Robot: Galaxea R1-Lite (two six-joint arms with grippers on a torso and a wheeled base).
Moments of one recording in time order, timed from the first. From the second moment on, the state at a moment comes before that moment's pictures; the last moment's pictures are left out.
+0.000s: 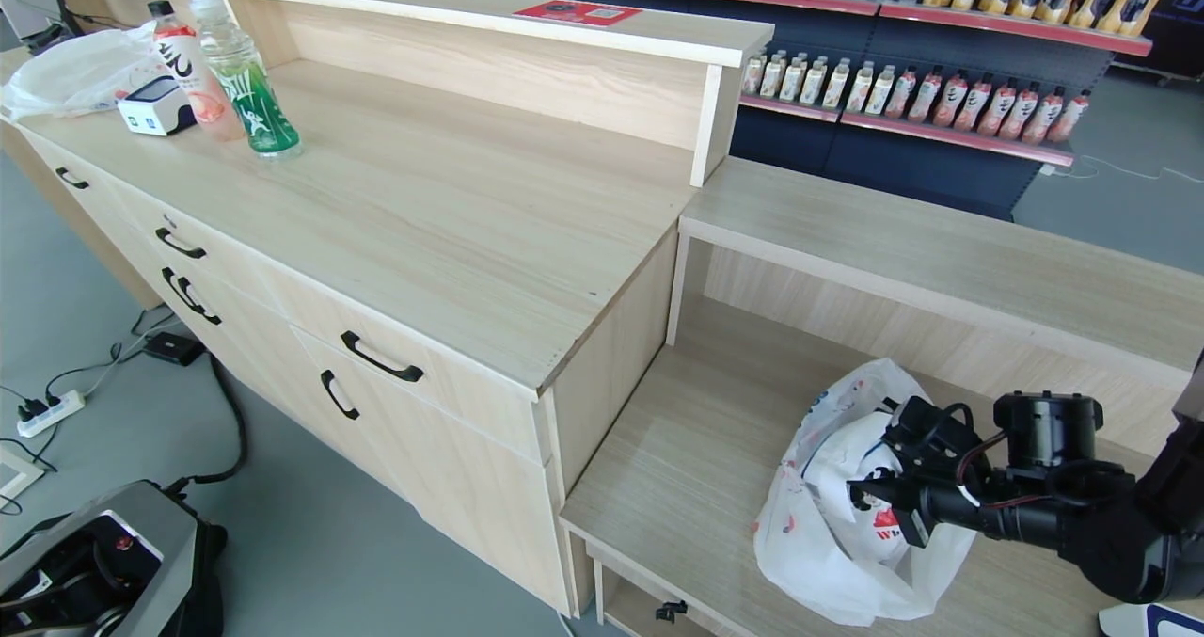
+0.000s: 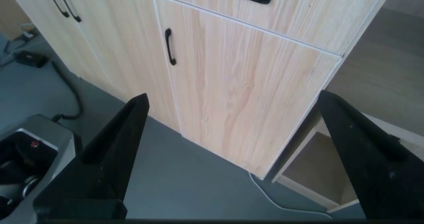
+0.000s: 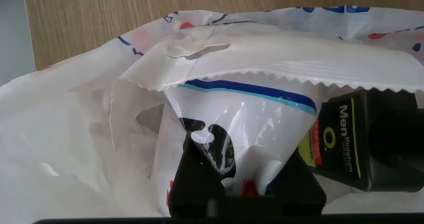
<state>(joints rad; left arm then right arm) 0.00 0.00 0.00 0.00 -0.02 0.00 -0.01 2.06 -0.43 -1.05 0.57 -0.67</state>
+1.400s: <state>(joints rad) 0.00 0.00 0.00 0.00 -0.01 0.00 -0.09 1.61 -0.43 -0.93 0.66 -0.76</state>
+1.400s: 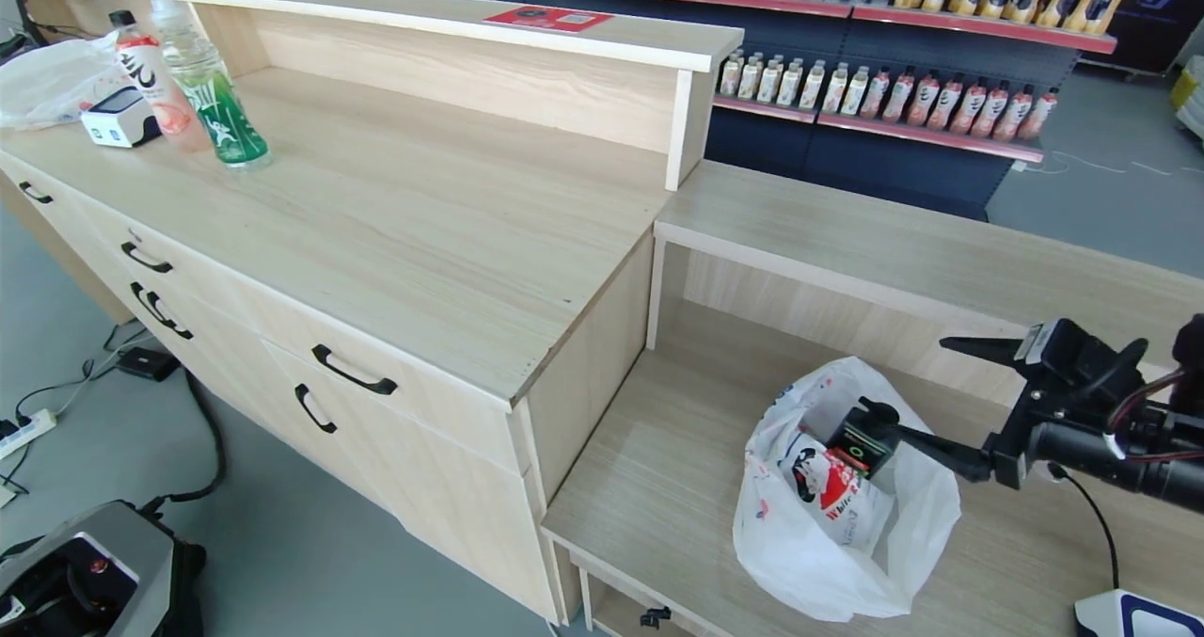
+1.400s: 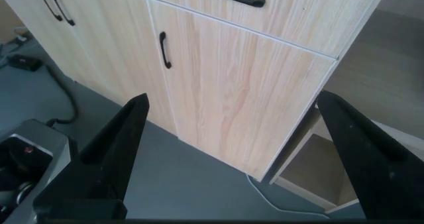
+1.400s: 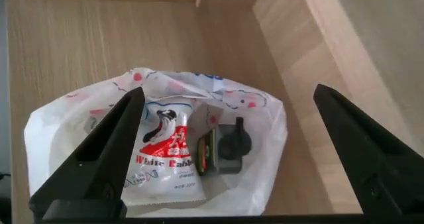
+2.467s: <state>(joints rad) 0.00 0.00 0.00 0.00 -0.02 0.00 -0.24 1.13 -0.34 -0.98 0.06 -0.43</state>
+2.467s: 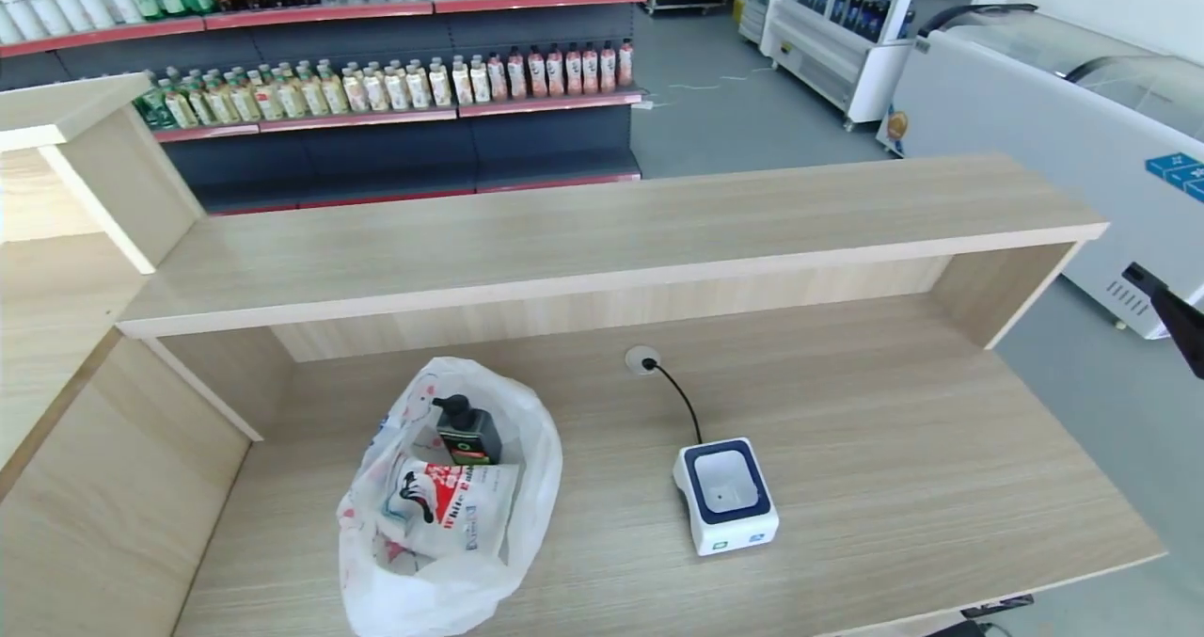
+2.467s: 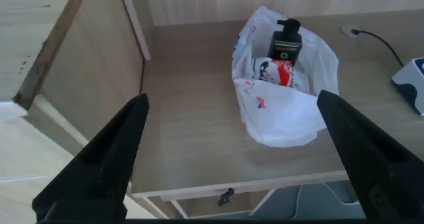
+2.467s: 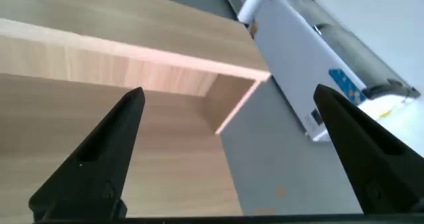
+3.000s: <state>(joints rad) 0.00 0.00 0.00 0.00 -0.02 0.00 -0.18 0.80 -0.06 -0.43 -0.01 -0.29</state>
